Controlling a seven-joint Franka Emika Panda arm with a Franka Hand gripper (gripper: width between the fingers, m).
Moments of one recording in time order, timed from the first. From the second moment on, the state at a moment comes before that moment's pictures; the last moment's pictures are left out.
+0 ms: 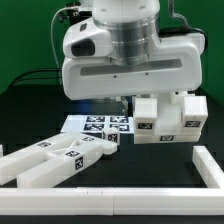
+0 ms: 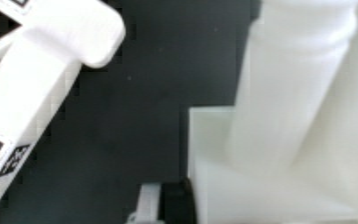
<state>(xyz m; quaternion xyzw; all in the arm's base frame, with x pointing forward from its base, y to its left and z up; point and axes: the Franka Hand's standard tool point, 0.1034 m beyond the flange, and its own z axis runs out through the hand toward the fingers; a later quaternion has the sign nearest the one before) 0.569 0.018 0.098 -0.98 0.03 0.19 0.06</state>
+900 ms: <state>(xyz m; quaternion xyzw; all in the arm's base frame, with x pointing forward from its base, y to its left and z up) 0.551 0.033 0.072 -0.88 0.02 0.47 0.03</state>
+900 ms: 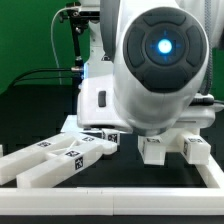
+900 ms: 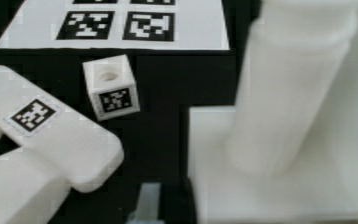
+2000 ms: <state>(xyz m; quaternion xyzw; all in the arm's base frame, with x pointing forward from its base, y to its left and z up) 0.566 0.036 0.048 -0.90 0.04 0.42 0.02</state>
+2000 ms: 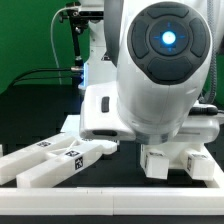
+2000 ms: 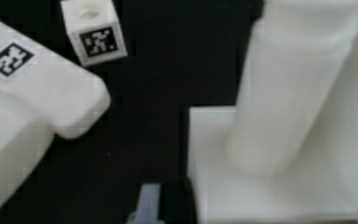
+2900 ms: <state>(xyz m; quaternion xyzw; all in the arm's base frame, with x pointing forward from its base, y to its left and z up) 0.584 0.013 0.055 -0.92 0.04 0.39 0.03</state>
